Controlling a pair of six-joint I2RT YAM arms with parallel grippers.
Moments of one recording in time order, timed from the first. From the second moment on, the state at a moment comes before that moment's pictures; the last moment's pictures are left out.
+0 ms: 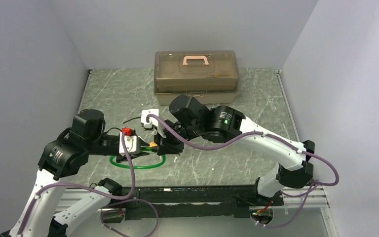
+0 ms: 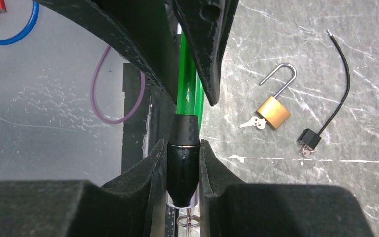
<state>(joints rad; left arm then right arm) -0.49 0.76 1.29 -1.16 0.82 0.74 1.22 1.55 1.83 -0.92 -0.34 -0.18</state>
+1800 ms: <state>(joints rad) -0.39 0.72 1.27 -1.17 0.92 0.74 1.00 1.28 1.59 -0.68 -0.72 -0.10</state>
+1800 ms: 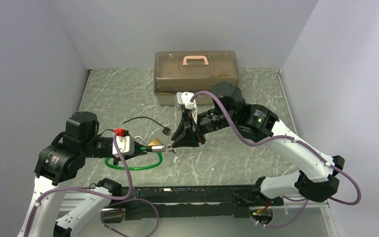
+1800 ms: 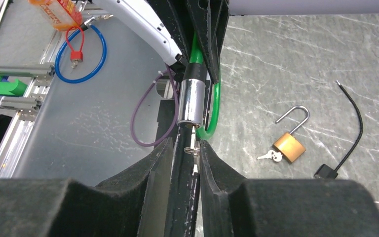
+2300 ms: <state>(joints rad) -0.37 0.74 1.29 -1.17 0.97 0.74 1.00 1.31 1.57 -0.69 -0.71 -0.07</state>
